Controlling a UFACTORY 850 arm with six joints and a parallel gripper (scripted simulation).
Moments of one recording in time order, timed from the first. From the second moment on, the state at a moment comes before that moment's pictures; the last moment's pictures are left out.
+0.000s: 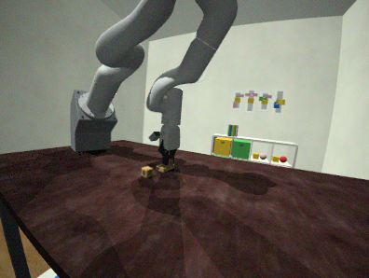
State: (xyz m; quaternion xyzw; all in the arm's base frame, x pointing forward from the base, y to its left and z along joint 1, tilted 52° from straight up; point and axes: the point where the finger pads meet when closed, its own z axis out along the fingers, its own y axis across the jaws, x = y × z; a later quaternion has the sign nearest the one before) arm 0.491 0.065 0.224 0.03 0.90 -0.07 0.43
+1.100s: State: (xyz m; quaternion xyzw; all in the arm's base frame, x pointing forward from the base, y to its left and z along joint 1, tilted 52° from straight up) arm 0.485 0.066 0.230 0.03 0.90 -0.07 0.43
